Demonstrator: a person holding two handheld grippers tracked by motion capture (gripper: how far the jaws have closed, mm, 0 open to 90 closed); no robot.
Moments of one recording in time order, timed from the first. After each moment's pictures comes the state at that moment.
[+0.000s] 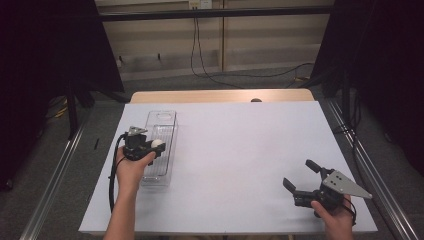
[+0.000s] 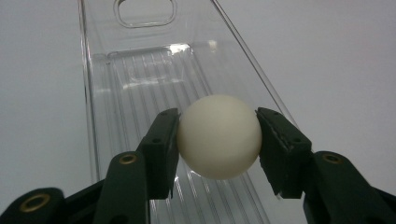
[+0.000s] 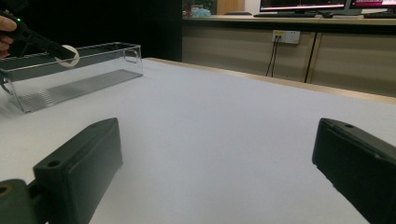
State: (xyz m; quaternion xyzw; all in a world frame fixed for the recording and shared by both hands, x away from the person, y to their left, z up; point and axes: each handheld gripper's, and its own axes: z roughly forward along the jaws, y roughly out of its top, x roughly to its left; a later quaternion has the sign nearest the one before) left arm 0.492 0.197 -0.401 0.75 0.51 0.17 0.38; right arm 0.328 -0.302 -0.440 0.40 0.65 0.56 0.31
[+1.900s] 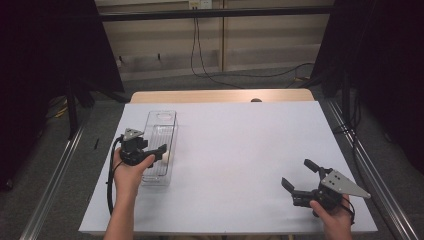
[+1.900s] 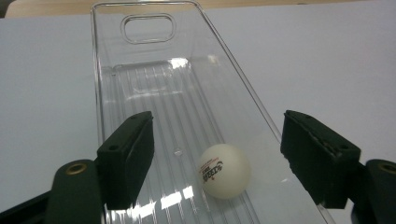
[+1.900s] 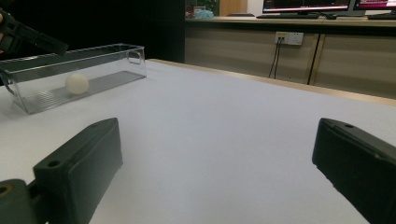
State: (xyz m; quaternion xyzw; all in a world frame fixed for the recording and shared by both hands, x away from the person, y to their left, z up) left arm 0.474 0.200 -0.392 0.74 0.50 0.19 0.41; right arm 0.330 -0.298 -0.440 0.39 0.65 0.57 0.31
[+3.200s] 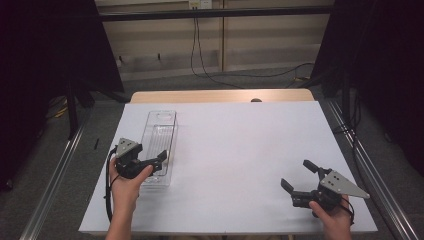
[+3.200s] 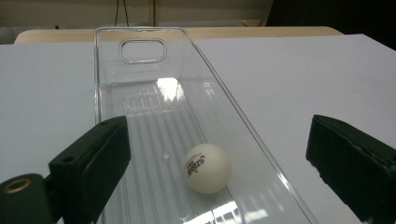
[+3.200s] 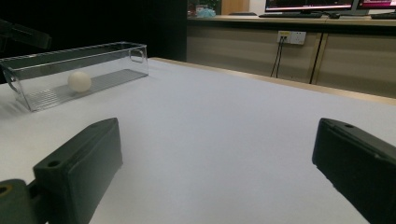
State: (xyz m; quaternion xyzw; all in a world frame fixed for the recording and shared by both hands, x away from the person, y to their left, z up) left arm 0.443 0.206 -0.399 0.70 0.48 0.22 0.48; right arm 0.329 -0.297 -0.440 0.39 0.66 0.57 0.31
